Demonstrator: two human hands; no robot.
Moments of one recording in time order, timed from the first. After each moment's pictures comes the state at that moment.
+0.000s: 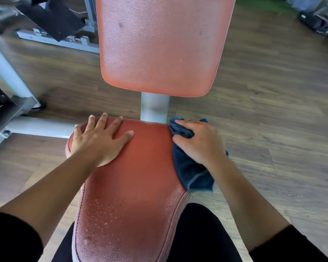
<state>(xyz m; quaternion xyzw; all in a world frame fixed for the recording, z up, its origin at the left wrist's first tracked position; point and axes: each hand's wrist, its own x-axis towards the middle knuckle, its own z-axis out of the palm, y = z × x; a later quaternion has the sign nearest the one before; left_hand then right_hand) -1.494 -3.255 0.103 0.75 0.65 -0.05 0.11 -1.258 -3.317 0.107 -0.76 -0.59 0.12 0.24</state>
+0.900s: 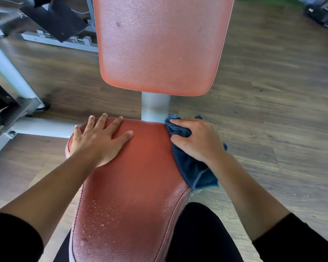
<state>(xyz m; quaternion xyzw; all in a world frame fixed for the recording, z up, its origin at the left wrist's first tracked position) -1.493 -3.255 0.103 0.75 0.65 -0.05 0.12 -1.254 -3.309 0.107 -0.72 -0.64 0.12 0.23</state>
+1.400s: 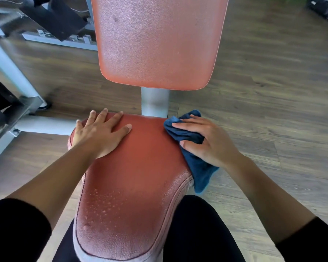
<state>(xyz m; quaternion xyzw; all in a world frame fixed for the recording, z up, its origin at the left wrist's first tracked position) -1.492 -3.251 0.103 0.75 0.65 -0.03 0.13 -1.227 -3.337 0.106 -0.63 -0.71 0.17 0.26</state>
